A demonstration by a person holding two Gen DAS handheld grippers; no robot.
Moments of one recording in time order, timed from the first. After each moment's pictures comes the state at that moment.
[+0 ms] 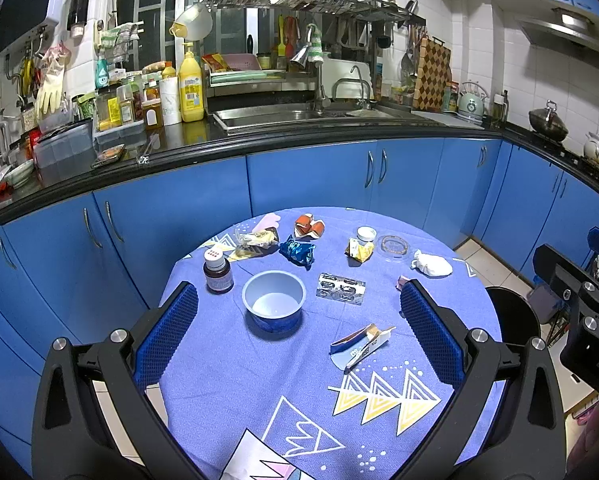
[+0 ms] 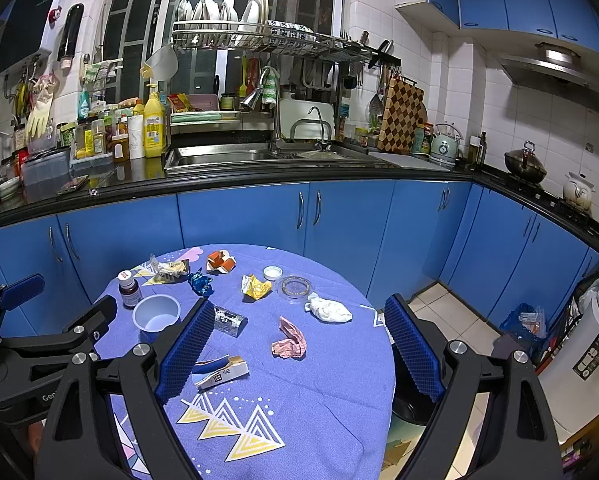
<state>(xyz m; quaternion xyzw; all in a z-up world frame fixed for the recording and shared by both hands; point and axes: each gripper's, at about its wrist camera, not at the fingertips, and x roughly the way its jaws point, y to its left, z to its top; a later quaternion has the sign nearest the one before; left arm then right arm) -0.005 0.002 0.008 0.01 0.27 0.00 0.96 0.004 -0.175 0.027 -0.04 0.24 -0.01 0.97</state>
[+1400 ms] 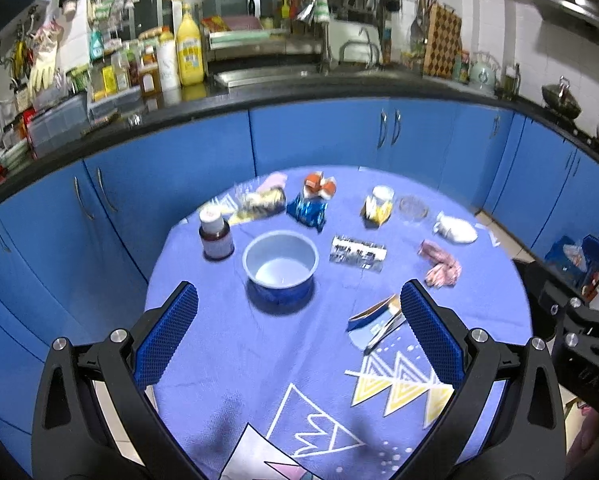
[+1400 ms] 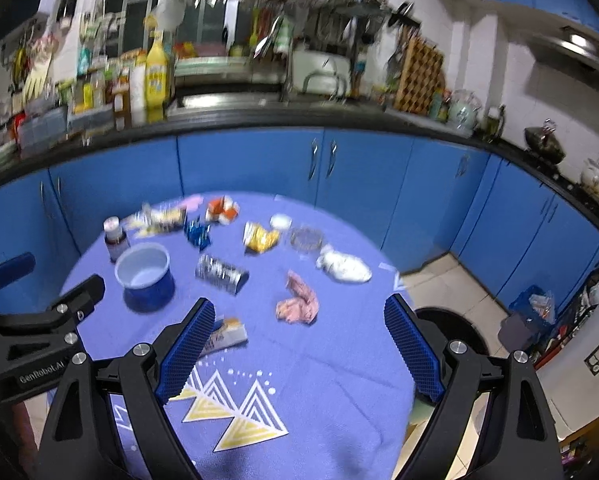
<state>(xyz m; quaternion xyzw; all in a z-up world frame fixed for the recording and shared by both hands) 0.033 0.010 -0.045 0.01 0.34 0.01 0.94 0.049 -0.172 -0.046 -0.06 0.33 0.01 0.94</state>
